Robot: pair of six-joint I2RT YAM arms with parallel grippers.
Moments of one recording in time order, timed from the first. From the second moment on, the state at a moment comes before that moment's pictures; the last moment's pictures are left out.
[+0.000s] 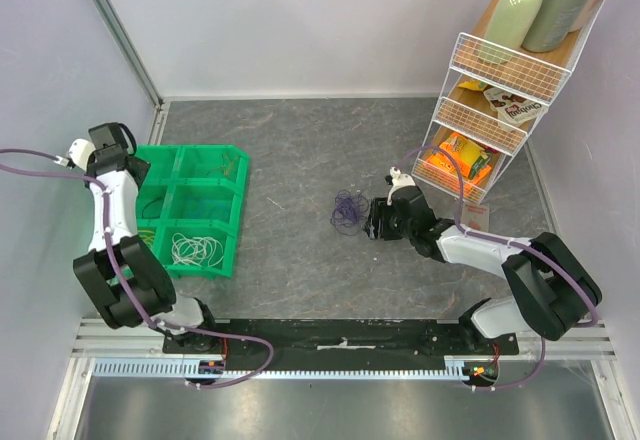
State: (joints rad) left arm 0.43 1.48 1.22 -0.61 -0.37 -0.74; right arm 0.59 1.41 0.56 0.13 0.01 0.48
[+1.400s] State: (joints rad) left arm -0.66 1.73 1.03 -0.08 0.35 -0.60; right arm 0.49 1.52 0.63 0.24 -0.13 0.52
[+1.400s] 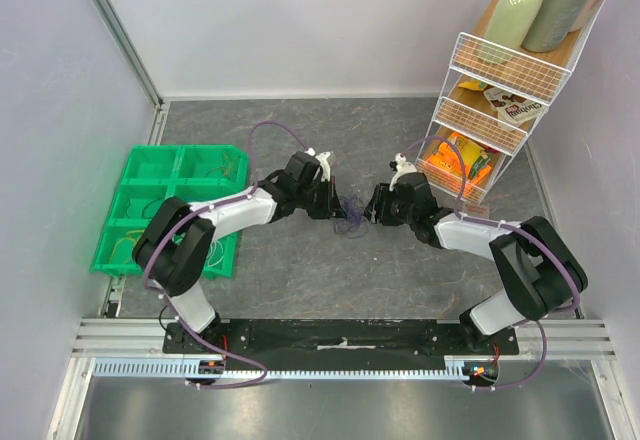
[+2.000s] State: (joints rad) left arm -0.70 1.63 0.97 -0.08 0.40 -0.59; right arm 0.49 1.49 0.72 0.22 -0.11 0.57
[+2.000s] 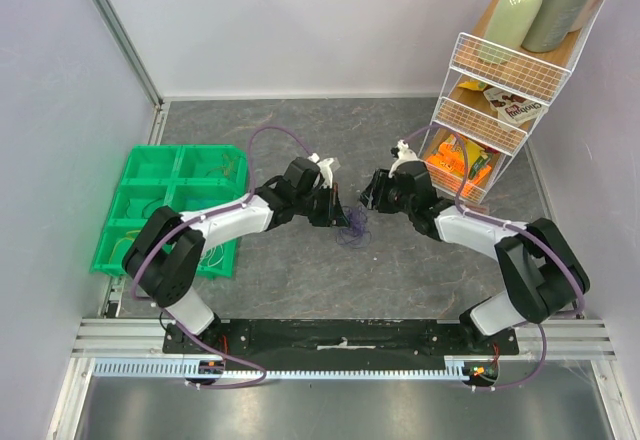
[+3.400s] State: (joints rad) left arm -0.72 1.10 0.75 0.11 0.27 -0.54; right arm 0.49 1.14 1.16 -0.19 -0.26 0.58
